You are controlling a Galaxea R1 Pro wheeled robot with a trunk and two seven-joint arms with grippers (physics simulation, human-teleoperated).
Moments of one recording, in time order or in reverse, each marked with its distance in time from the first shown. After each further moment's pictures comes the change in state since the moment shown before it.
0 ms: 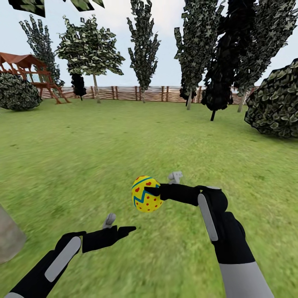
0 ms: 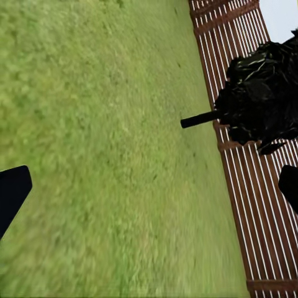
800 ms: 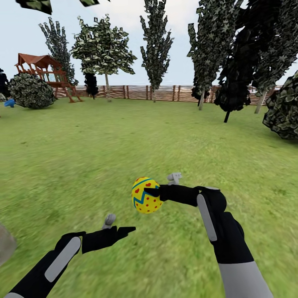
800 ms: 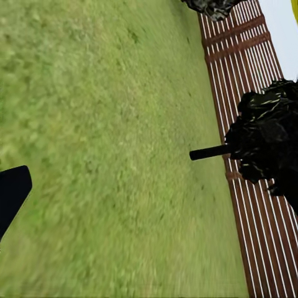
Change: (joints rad) left arm 0.001 0.001 0.001 0.008 -0.002 0.000 0.002; right arm 0.000 0.003 0.000 0.019 0.006 -0.001 -0.001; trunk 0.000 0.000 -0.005
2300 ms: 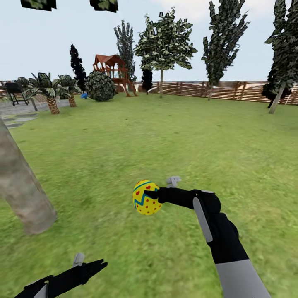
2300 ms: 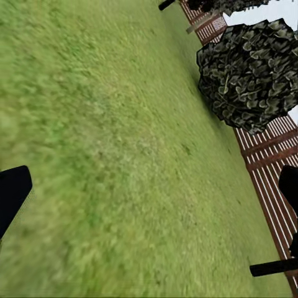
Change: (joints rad) left arm 0.000 0.063 0.004 0.702 -0.263 -0.673 -0.711; right arm 0.000 0.004 0.012 0.099 0.003 -0.092 -0.046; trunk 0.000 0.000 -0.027
